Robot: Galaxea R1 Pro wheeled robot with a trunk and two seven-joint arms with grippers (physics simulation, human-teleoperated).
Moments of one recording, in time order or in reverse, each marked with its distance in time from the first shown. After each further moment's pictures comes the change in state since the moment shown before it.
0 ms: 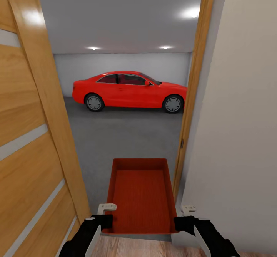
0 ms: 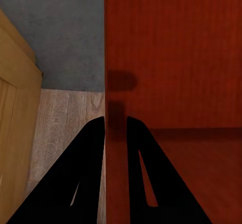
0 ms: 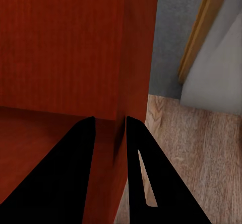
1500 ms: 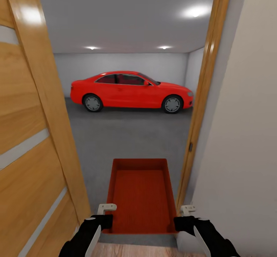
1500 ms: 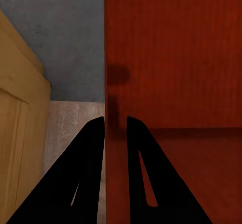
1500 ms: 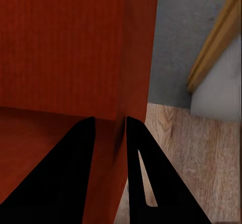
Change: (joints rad) left arm 0.000 0.000 0.000 0.001 0.001 0.000 0.000; right arm 0.000 0.000 -0.002 0.000 0.002 0.000 0.001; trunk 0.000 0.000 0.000
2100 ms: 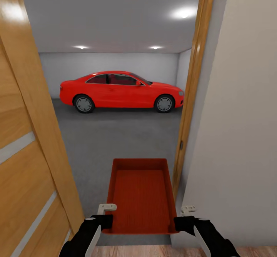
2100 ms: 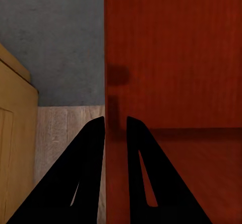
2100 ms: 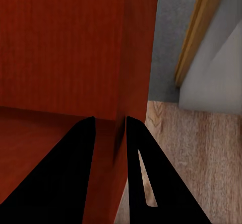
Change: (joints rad) left arm 0.000 0.000 0.000 0.000 0.000 0.000 0.000; right arm 0.000 0.000 0.000 0.001 0.001 0.000 0.000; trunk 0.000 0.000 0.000
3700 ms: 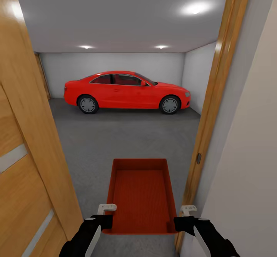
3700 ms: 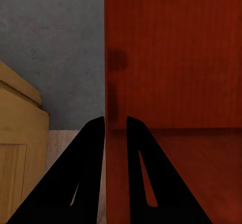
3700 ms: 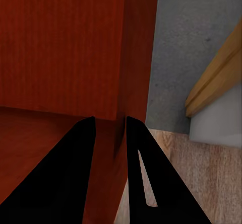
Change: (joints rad) left arm 0.000 0.001 0.000 0.001 0.000 0.000 0.000; right arm 0.000 0.001 -0.002 0.001 0.002 0.000 0.000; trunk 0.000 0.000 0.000
